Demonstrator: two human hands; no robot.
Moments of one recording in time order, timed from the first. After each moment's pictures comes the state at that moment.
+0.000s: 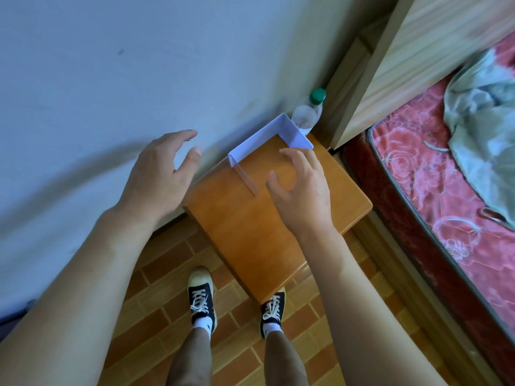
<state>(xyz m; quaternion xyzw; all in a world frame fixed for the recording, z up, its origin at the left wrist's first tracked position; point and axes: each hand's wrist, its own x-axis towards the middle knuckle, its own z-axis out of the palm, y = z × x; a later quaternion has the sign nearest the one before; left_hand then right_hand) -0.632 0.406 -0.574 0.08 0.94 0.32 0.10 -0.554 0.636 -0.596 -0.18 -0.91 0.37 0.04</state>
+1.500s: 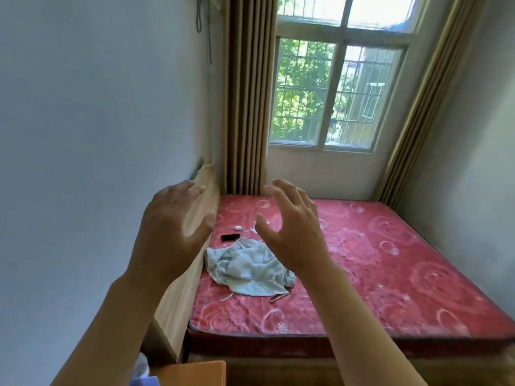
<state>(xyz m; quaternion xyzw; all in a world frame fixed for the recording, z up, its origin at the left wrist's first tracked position) -0.533 0.646 -0.049 0.61 0.66 0.41 -0.18 -0.317 0.752 -0.041 -0.35 -0.84 0.04 0.41</state>
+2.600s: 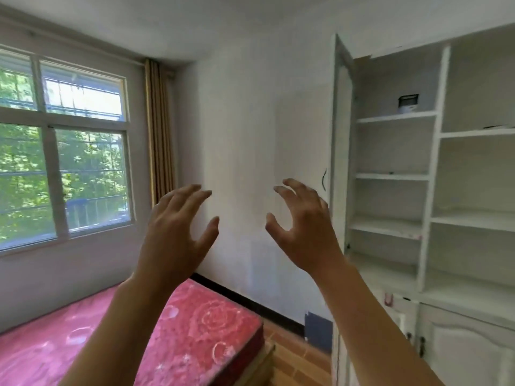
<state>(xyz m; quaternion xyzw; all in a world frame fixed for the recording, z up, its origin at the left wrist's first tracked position) 0.128 0.772 0.108 0.81 0.26 0.53 -0.08 0.356 0.669 0.111 -0.62 -0.58 -0.31 0.44</state>
